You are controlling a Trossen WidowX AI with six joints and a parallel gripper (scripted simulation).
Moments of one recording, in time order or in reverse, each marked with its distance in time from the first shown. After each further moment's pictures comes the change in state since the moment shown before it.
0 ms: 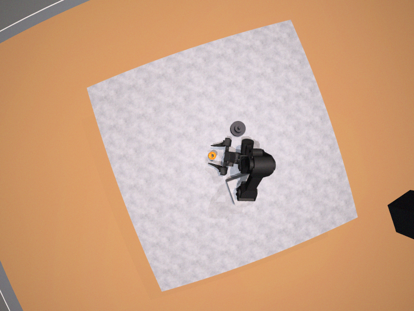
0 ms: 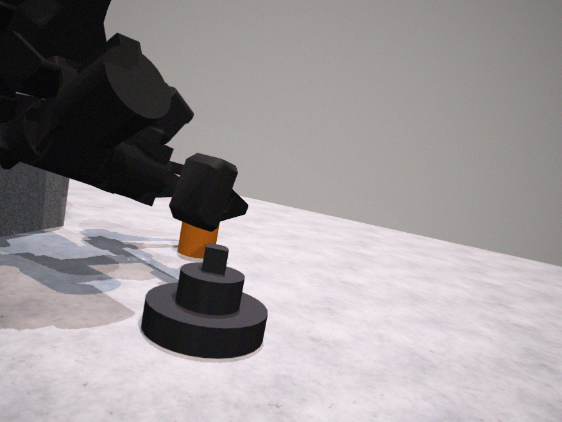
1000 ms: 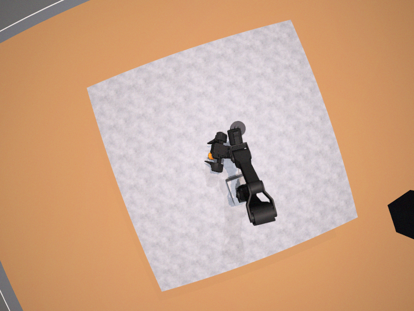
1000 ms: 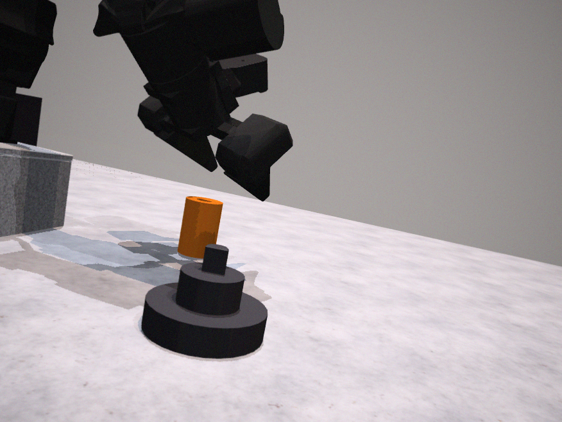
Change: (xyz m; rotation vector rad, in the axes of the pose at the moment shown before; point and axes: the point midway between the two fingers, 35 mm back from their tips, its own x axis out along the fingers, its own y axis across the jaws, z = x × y) arm 0.017 -0.013 0.044 0.150 0.484 0.064
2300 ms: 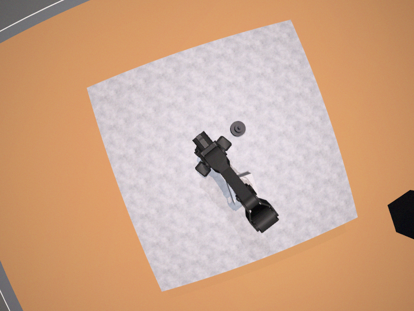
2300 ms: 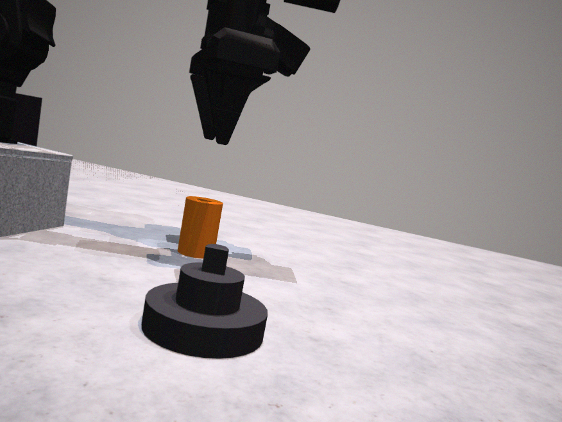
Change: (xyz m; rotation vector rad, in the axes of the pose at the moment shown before) arm -0.037 0.026 0.034 0.430 0.757 -0.361
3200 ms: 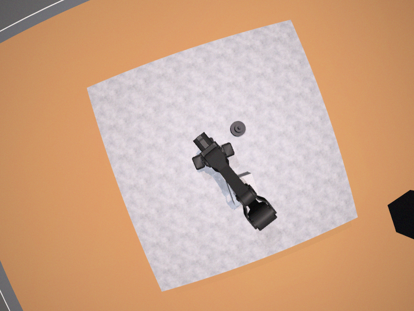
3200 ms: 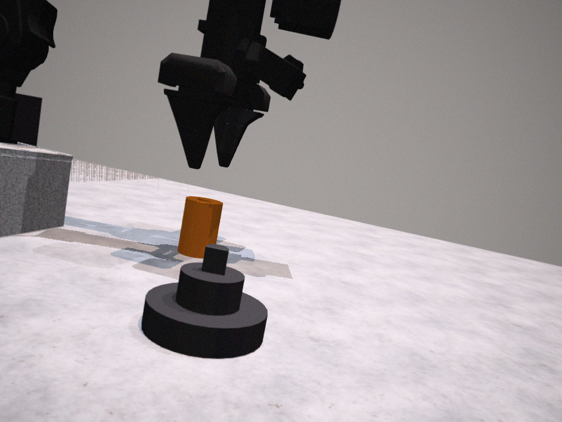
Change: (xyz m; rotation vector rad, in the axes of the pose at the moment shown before) arm 0.028 -0.001 0.000 0.494 -0.004 -0.001
